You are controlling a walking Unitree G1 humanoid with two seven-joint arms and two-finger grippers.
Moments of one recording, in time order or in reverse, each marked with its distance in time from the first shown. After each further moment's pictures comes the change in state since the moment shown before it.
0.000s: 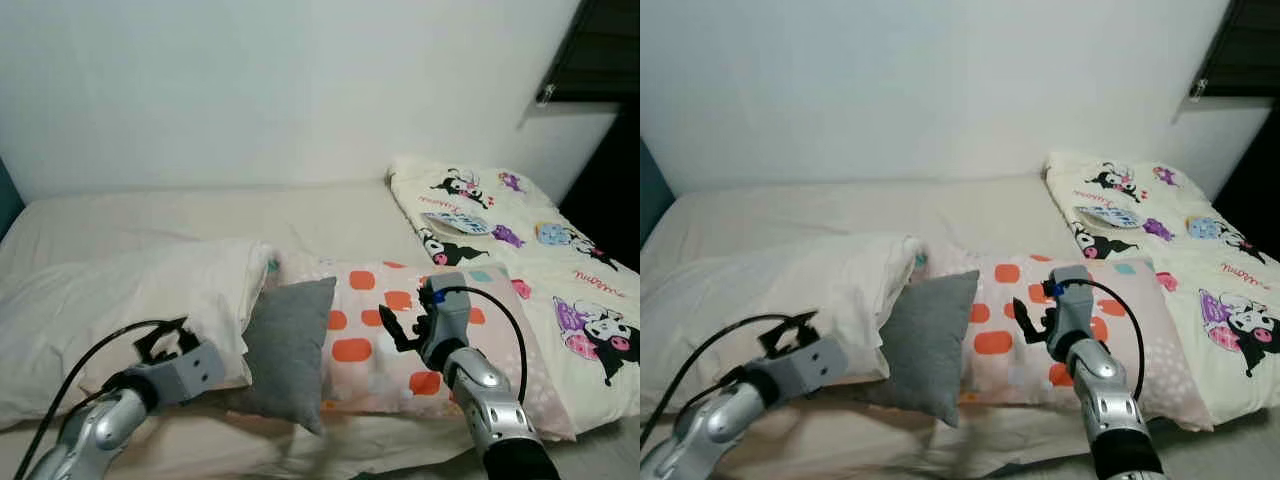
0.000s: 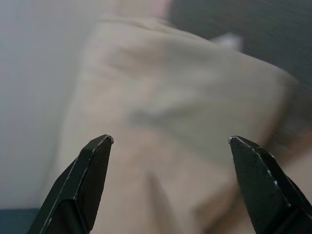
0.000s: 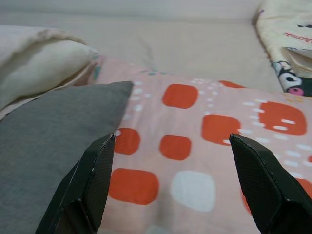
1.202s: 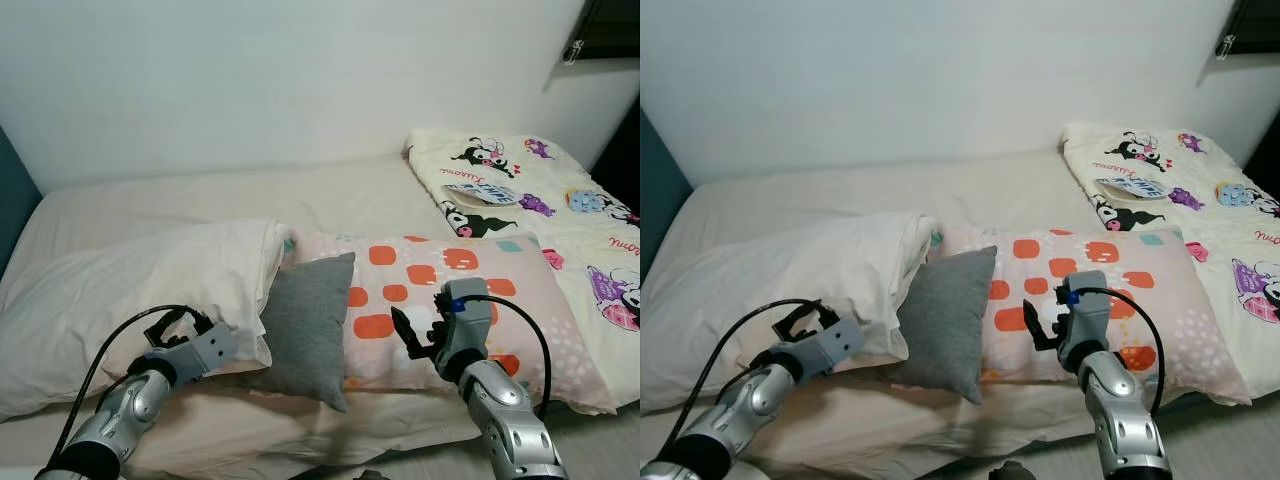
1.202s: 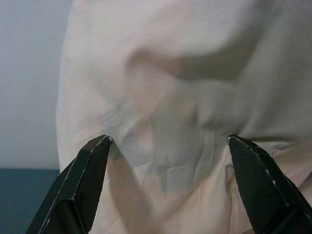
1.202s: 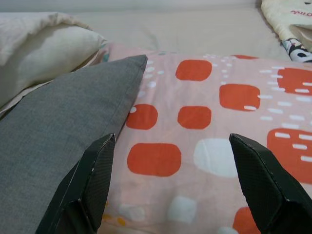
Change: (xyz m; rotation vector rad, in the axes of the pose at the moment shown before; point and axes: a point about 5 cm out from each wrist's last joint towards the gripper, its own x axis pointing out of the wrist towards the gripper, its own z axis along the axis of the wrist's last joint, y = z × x) left arm 0.046 0.000 -0.012 -0.005 0.111 0.184; right arm -0.033 0.002 0.010 -0.003 -0.027 -0.040
